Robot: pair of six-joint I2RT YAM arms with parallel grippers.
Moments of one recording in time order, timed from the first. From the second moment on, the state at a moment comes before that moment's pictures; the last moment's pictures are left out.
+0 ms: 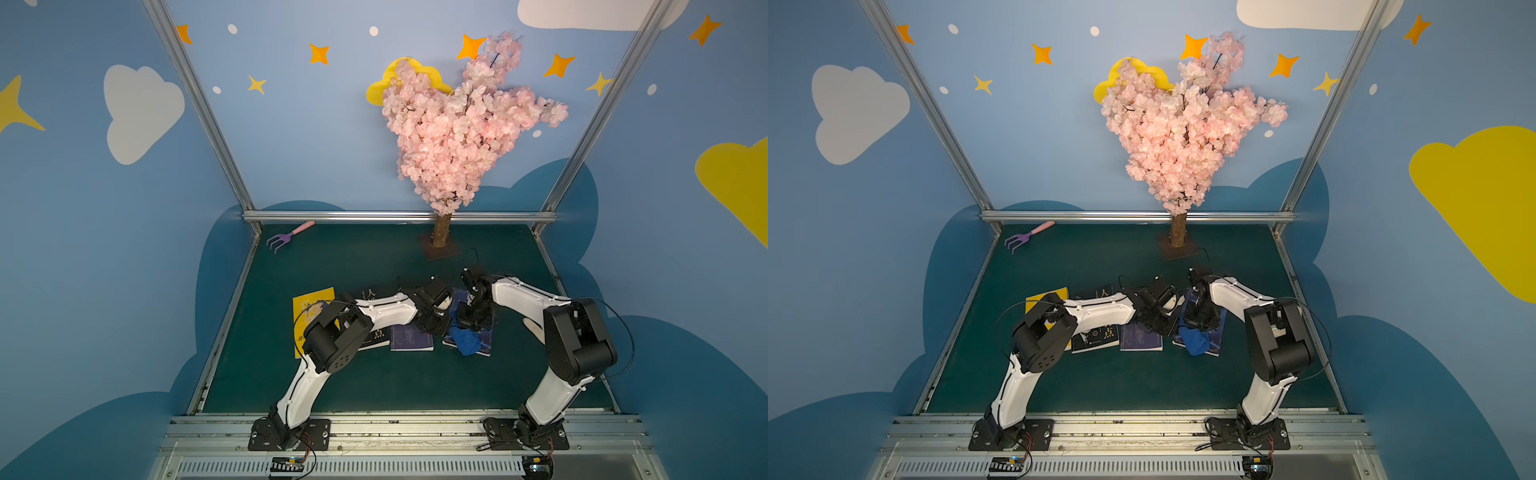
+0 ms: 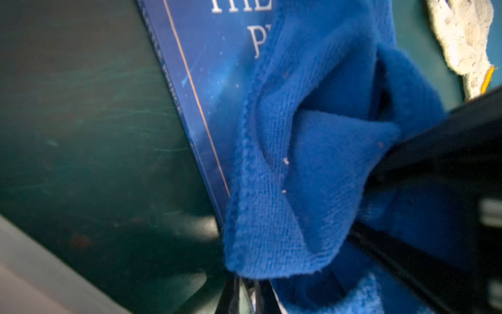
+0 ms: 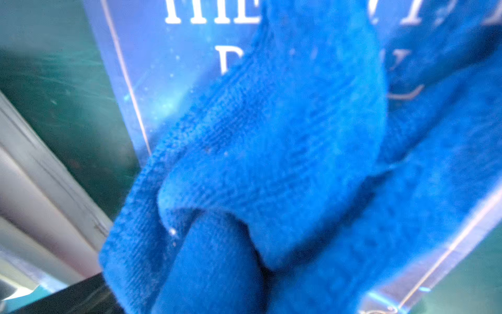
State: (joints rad) left arm -0.88 2.17 1.52 -0.41 0.32 -0.41; right arm 0.36 1.78 1.12 -0.88 -0.14 0.60
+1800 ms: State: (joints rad) left arm -0.49 1.55 0.94 -0.49 0.15 -0.60; right arm 0.42 1.38 0.90 -0.63 0.41 0.73
